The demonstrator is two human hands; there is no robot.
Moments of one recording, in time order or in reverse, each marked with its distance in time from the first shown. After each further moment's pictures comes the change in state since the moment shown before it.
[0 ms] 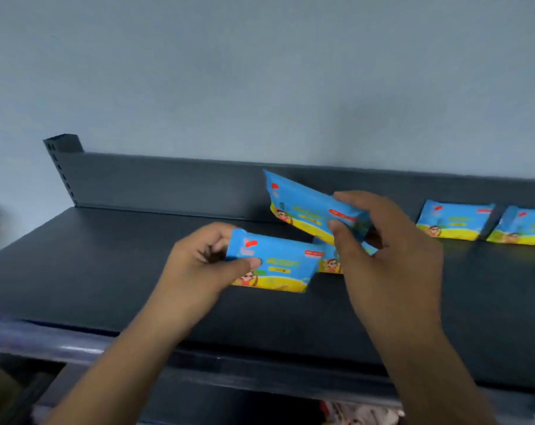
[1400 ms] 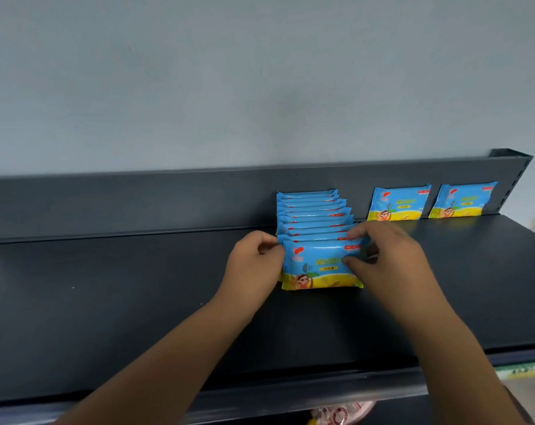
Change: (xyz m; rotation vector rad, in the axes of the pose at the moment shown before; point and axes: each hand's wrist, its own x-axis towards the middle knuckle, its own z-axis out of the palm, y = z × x) left_hand 0.057 -0.047 0.097 0.118 -0.106 -0.322; right_hand 0.013 0.099 -0.045 -0.456 -0.212 0.181
